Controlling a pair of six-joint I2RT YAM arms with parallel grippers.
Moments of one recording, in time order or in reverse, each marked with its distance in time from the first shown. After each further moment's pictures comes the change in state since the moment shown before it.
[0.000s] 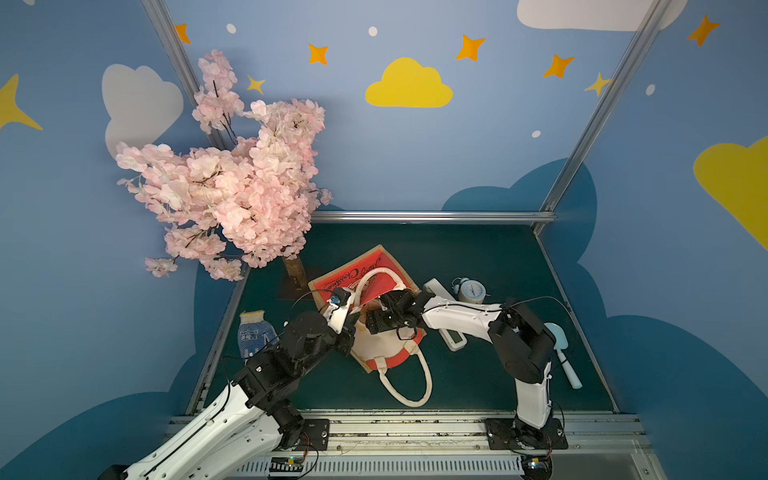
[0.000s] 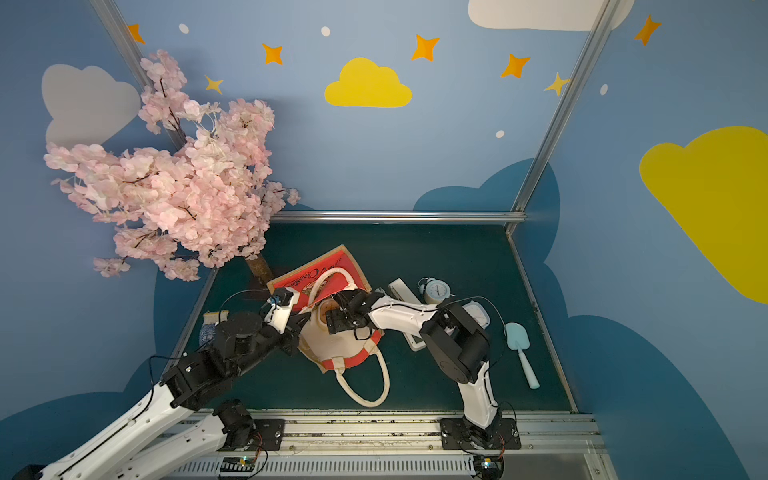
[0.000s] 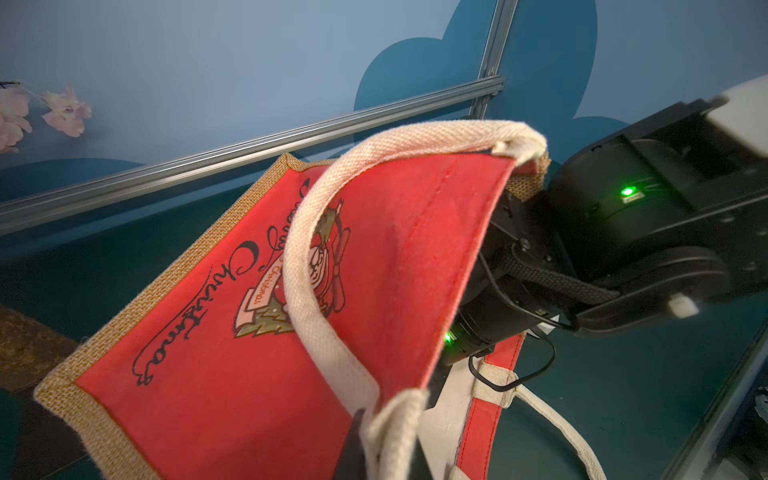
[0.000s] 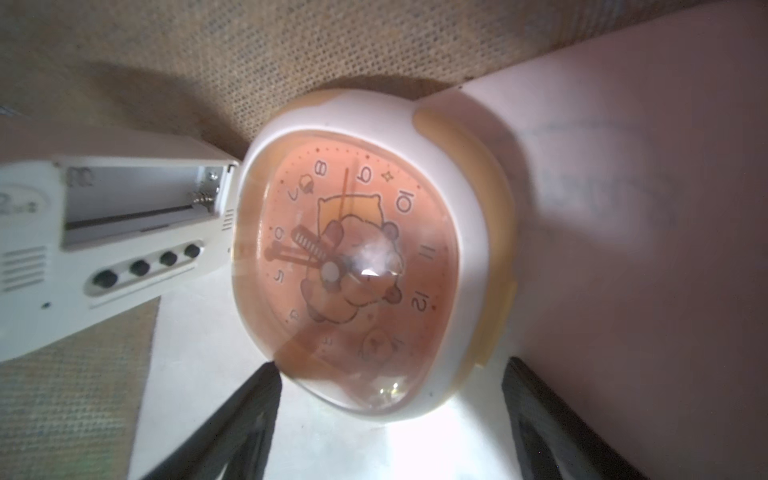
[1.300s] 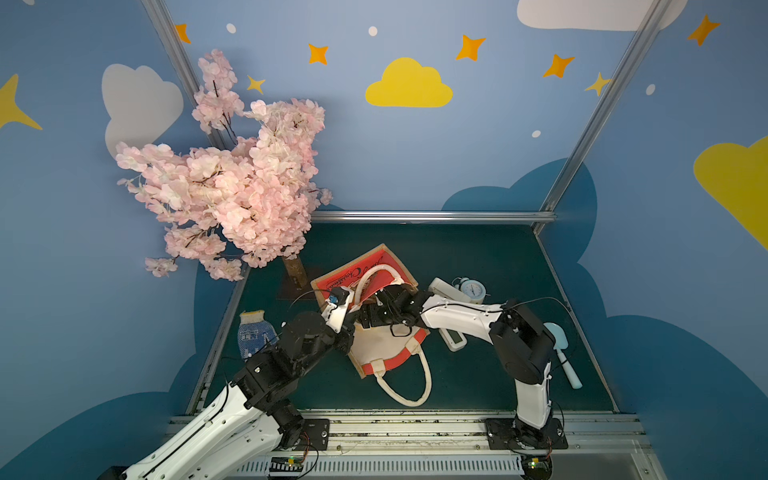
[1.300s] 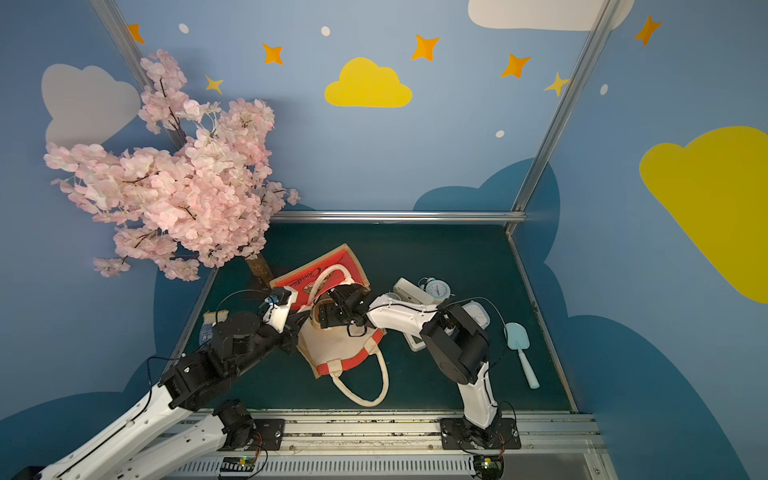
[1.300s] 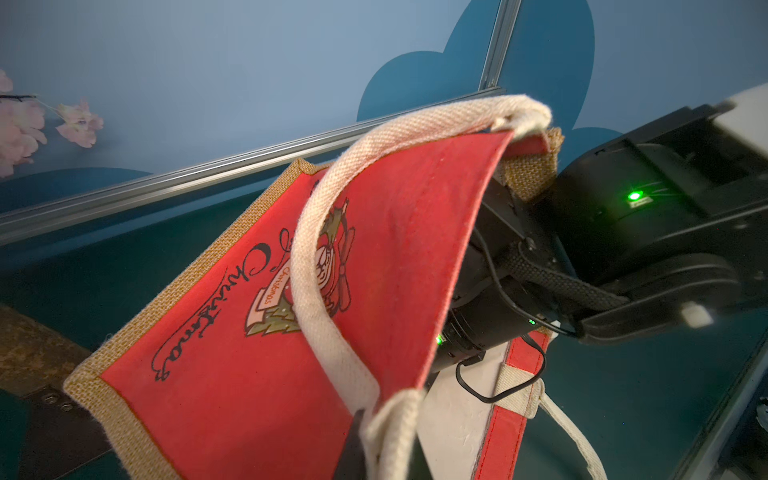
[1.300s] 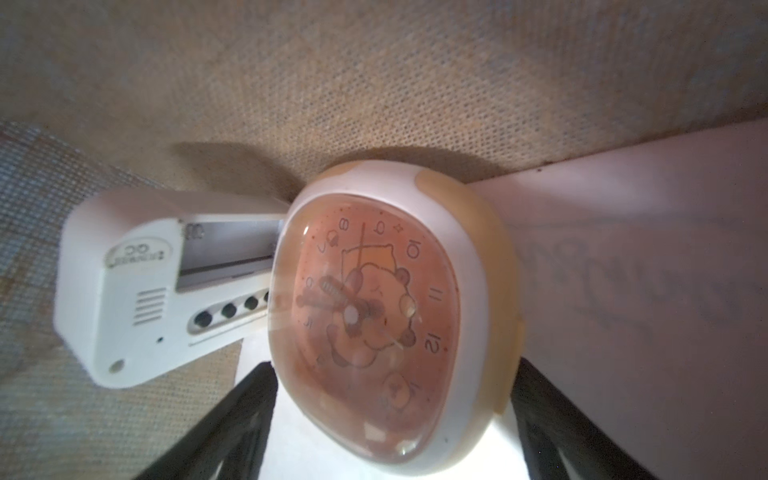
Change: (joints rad) left arm -0.001 -0.015 0.002 0.008 -0.018 0.000; right arm 0.016 0.019 0.064 0.050 -0.040 0.074
